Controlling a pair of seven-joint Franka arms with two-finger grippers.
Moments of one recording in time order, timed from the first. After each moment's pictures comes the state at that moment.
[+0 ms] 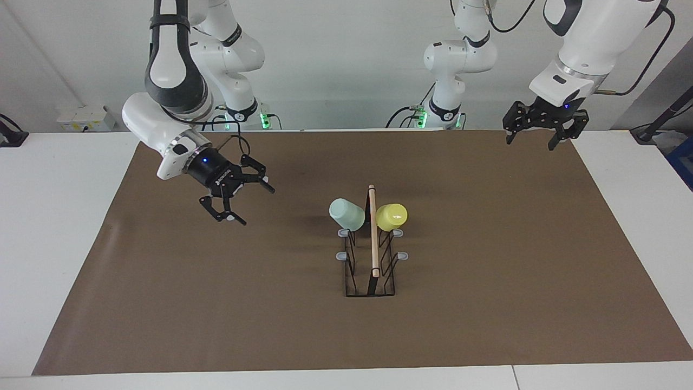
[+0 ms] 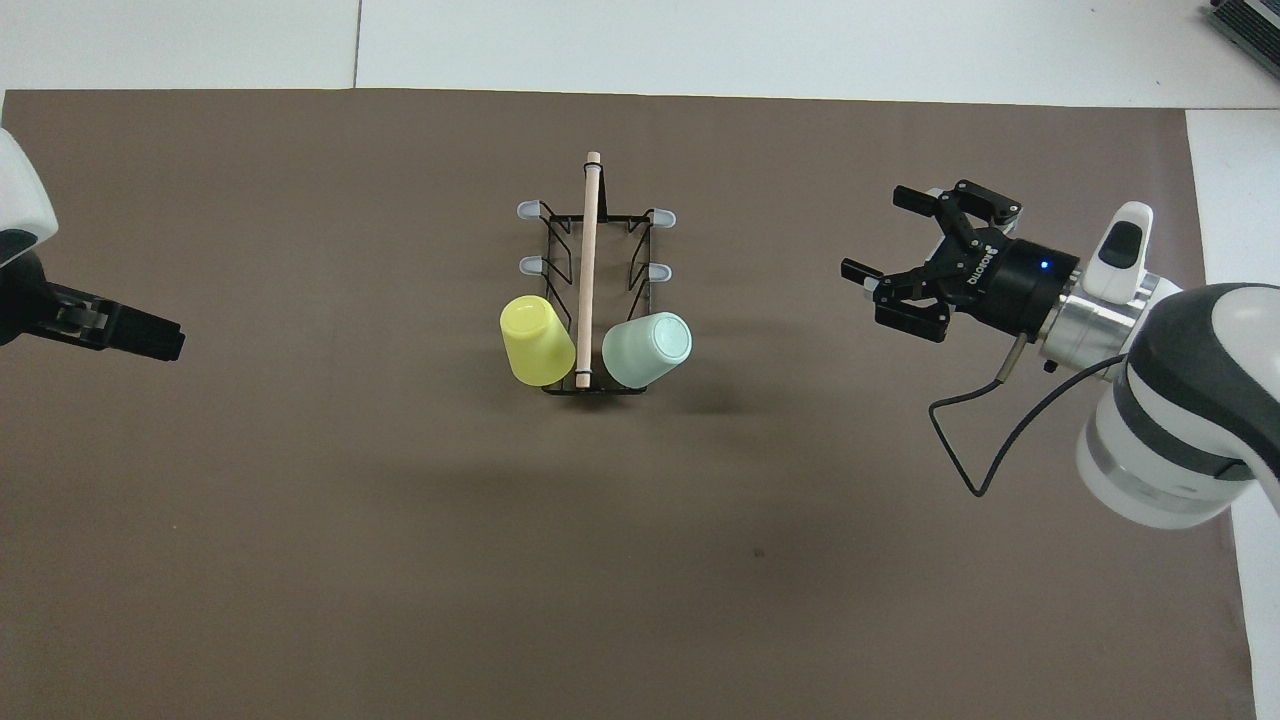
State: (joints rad) left arm -0.02 -0.03 -0.09 -1.58 0.01 1.54 0.19; right arm 0.07 0.02 0.03 -2.09 1.43 2.40 -1.76
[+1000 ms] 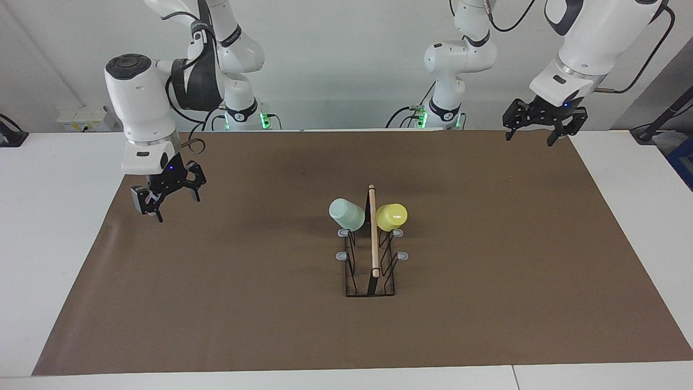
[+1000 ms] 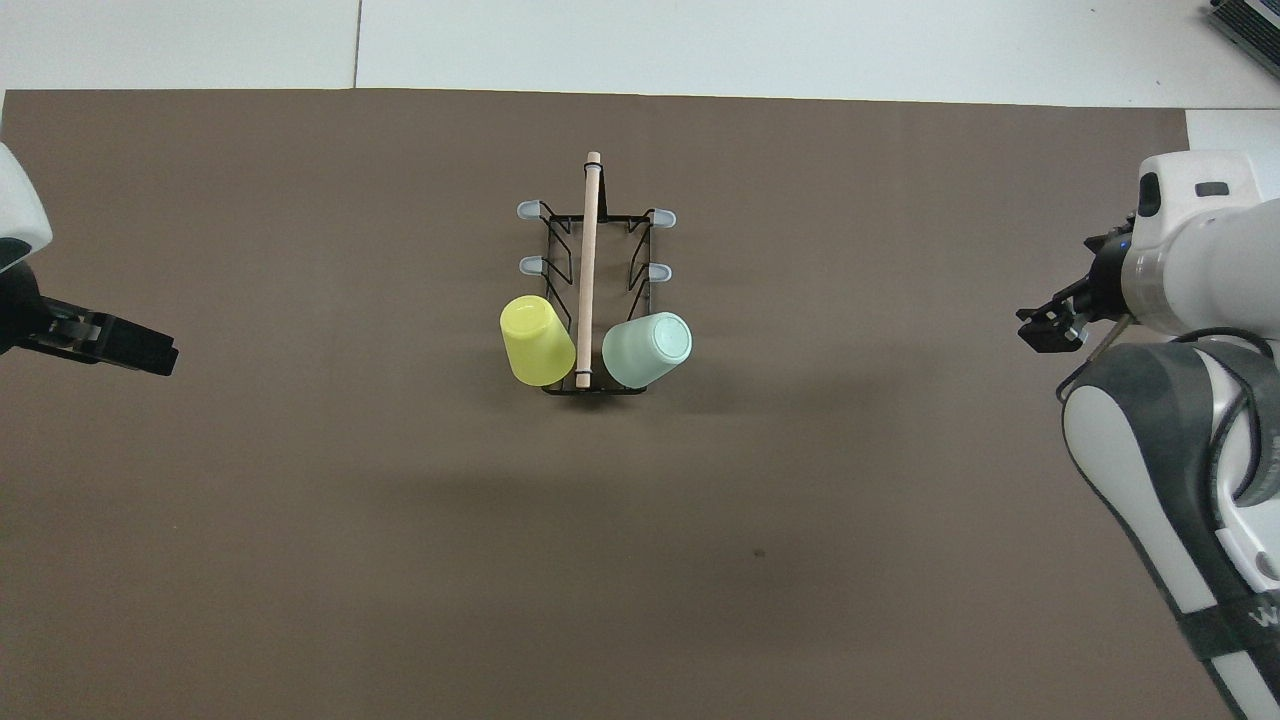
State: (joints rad) left arm 0.02 -0.03 -0.11 -1.58 0.01 1.50 0.19; right arm -0.02 0.02 0.04 -1.92 -0.14 2.12 -0.60
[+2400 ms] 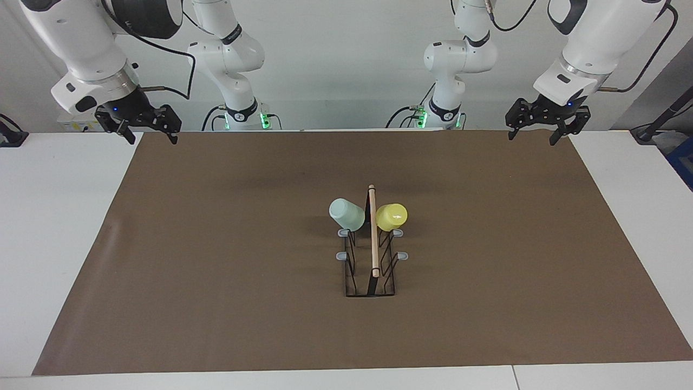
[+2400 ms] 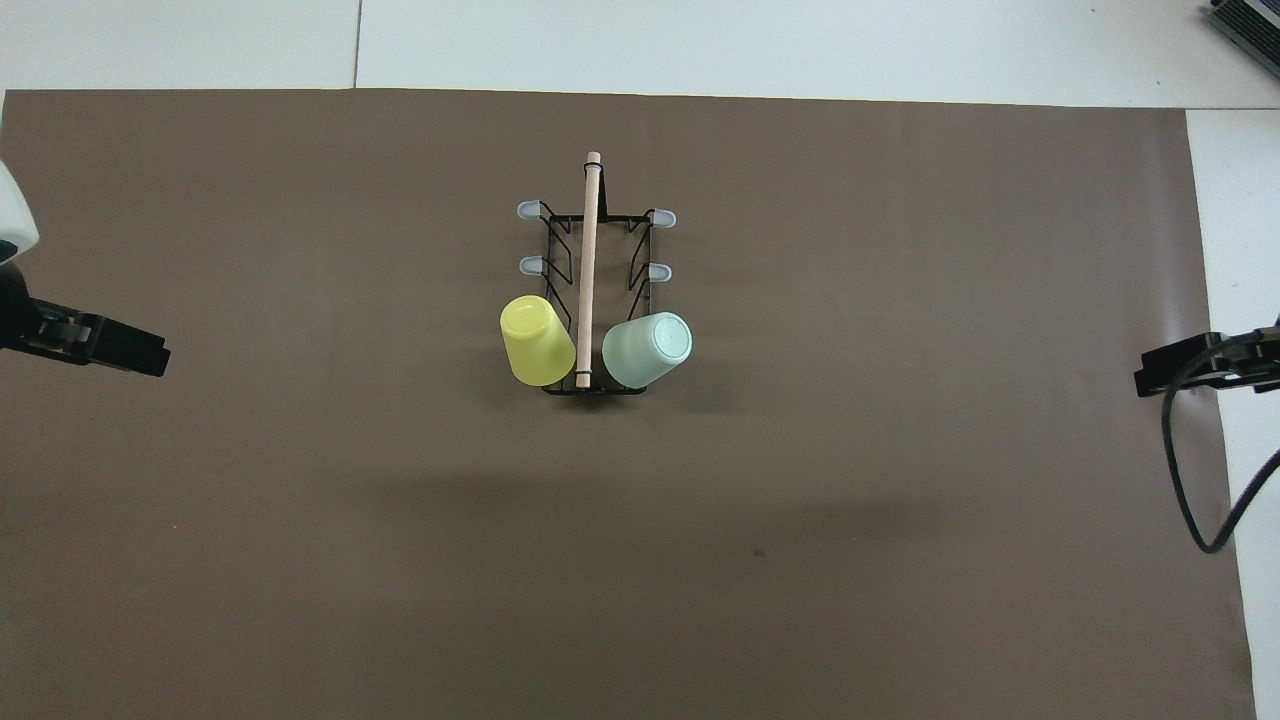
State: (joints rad) left arm -0.07 -0.04 -0.02 -1.60 0.01 1.52 0.19; right arm 0.07 -0.06 -0.11 -1.65 -0.05 1.50 -0.04
